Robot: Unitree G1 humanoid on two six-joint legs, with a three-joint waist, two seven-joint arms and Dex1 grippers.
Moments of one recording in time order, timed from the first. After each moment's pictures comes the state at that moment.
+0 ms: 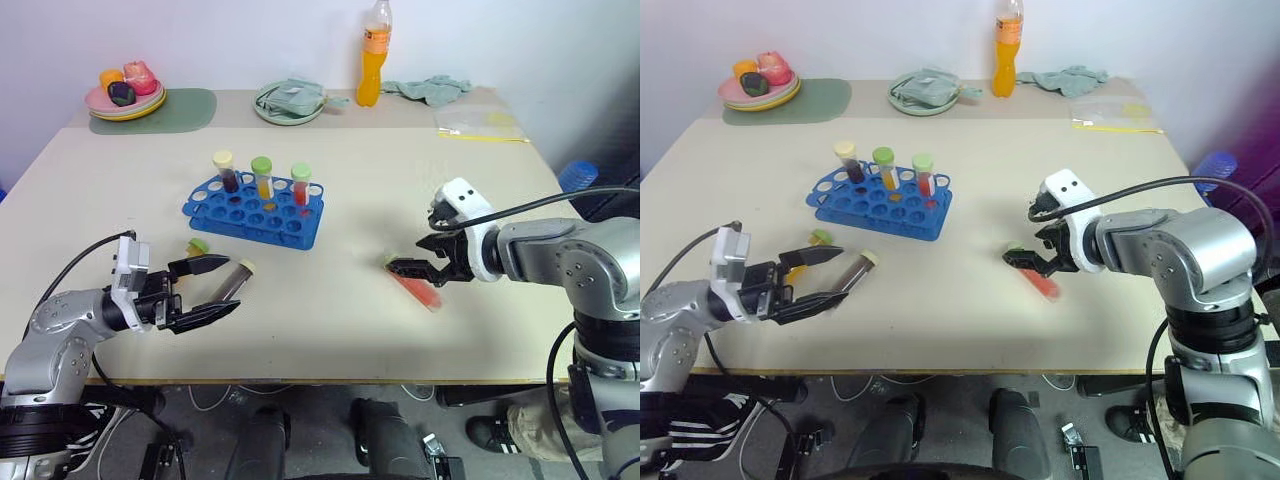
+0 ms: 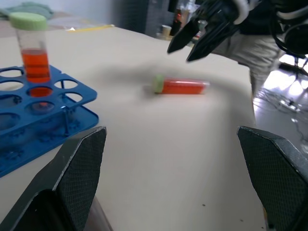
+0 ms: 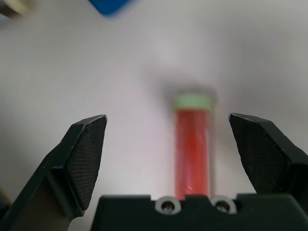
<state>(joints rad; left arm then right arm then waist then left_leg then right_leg) -0.09 0.73 0.25 -0.09 -0.69 0.28 -1.33 -0.70 -0.74 0.03 -0.34 0.69 1.61 0.46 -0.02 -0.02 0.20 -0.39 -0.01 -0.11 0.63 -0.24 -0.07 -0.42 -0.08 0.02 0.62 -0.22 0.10</state>
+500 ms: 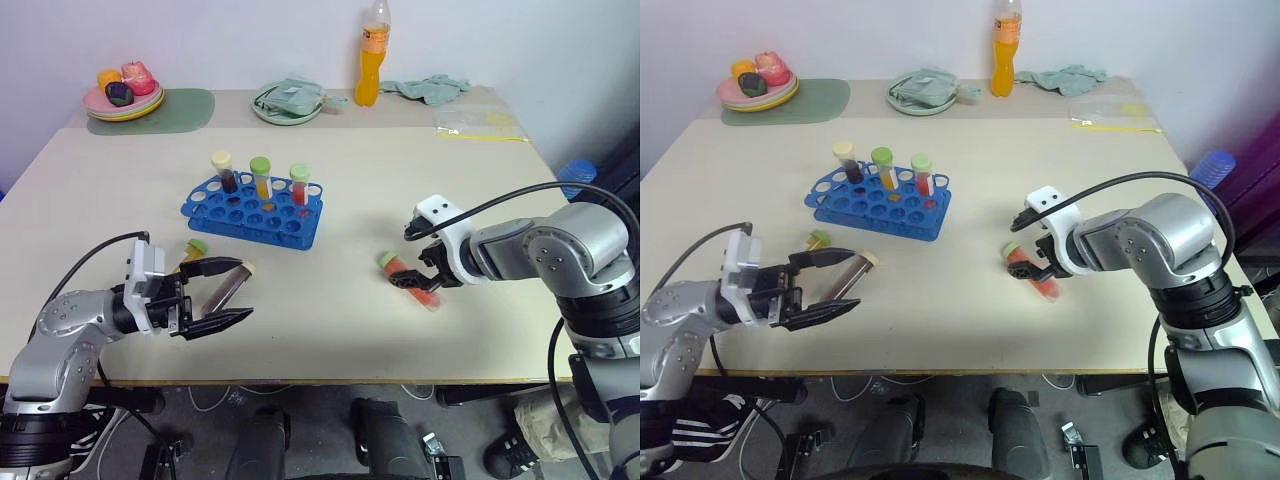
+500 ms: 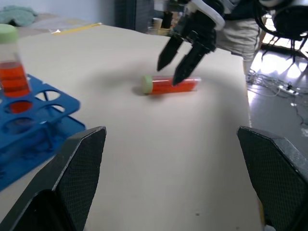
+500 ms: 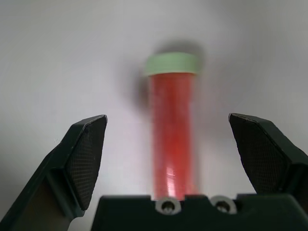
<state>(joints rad) -0.04 0.71 0.22 -0.21 -0.66 0.28 -1.26 -0.81 -0.80 0.23 -0.20 0.86 1.61 0.22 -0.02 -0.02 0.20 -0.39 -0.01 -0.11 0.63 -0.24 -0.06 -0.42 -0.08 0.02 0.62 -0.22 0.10</state>
